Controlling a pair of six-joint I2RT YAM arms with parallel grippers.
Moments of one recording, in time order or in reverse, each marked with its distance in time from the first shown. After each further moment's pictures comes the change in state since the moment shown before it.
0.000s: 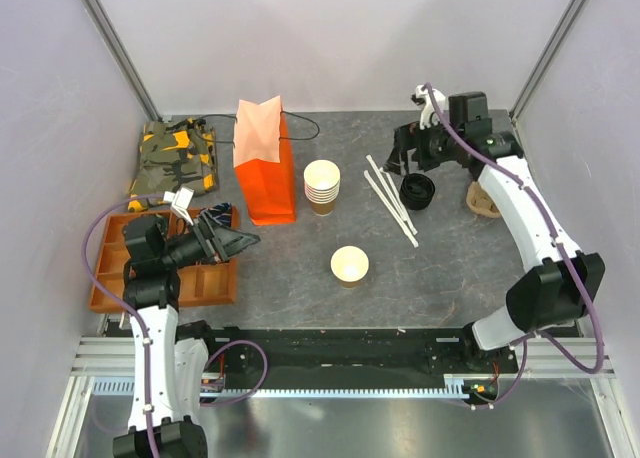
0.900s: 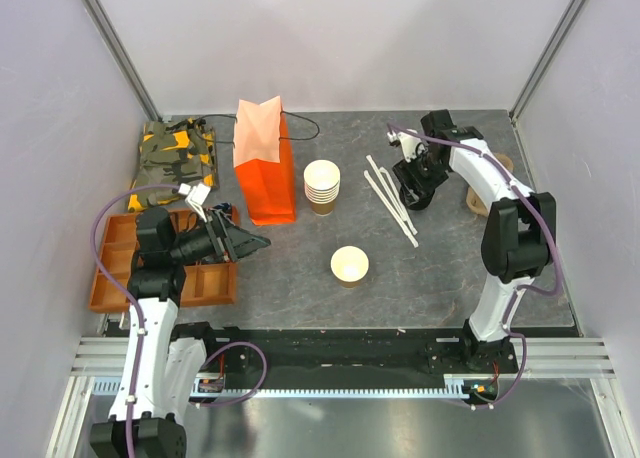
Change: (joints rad) left arm -0.151 0.071 0.037 0.032 -0.061 0.097; right arm -0.061 0.359 0.069 -0.247 0.258 -0.463
